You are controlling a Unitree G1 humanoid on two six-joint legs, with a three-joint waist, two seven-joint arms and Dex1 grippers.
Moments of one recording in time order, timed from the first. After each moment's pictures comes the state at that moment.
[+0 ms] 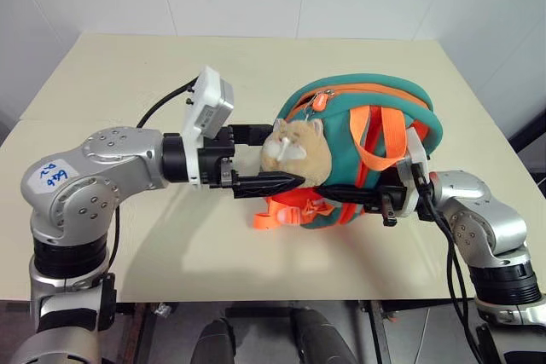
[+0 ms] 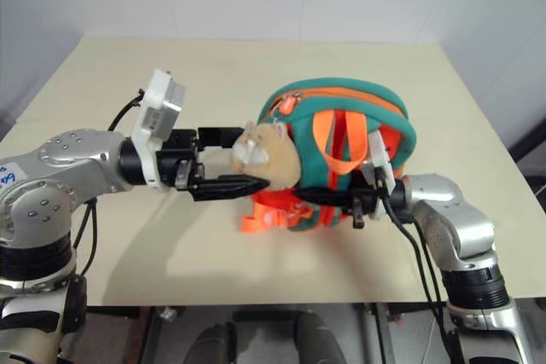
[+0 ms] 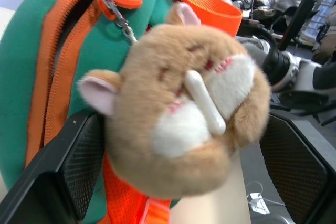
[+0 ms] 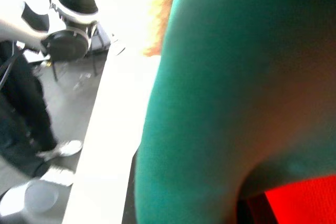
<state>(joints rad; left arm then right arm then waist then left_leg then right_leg) -0.78 0.63 0.07 -0.45 -0.92 1.11 -0.70 -0.46 -0.59 -0.02 -0.20 0.69 0.45 1.19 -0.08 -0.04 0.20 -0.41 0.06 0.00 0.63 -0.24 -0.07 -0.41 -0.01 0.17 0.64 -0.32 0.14</state>
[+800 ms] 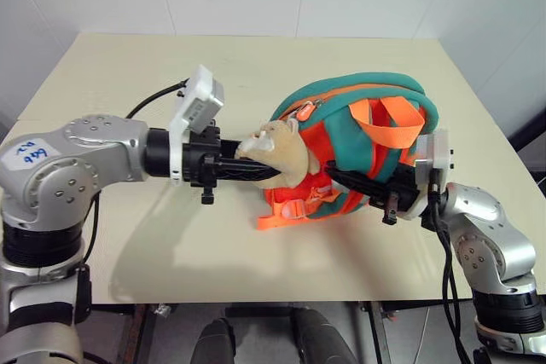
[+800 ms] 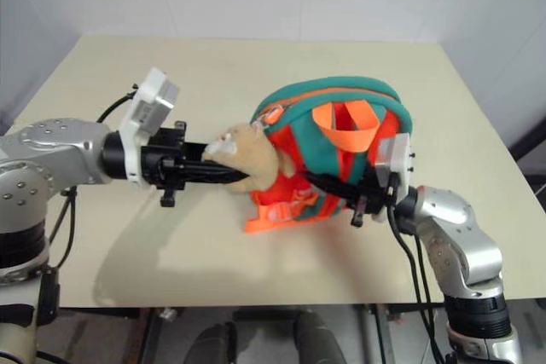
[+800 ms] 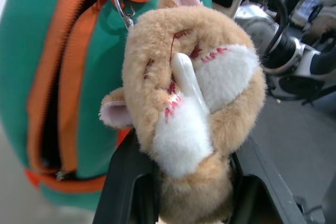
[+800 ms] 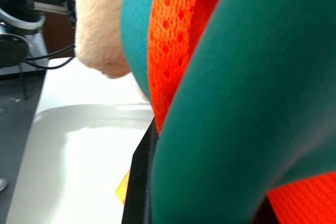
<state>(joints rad) -0.81 0.83 0.08 -0.40 -0.99 1.18 -0.82 -0.30 -0.56 -0.13 -0.36 0.70 0.38 0.97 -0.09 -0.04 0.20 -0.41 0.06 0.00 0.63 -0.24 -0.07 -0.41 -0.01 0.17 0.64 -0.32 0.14</state>
